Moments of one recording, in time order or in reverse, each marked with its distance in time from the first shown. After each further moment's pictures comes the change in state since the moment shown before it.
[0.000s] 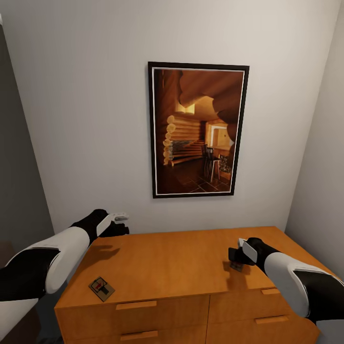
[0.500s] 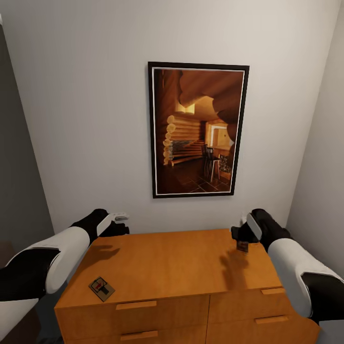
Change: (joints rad) left arm 0.000 -0.001 -0.001 -0.005 -0.002 0.006 -0.001; right arm 0.001 -0.017 0.012 -0.433 0.020 0.492 0.003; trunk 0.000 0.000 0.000
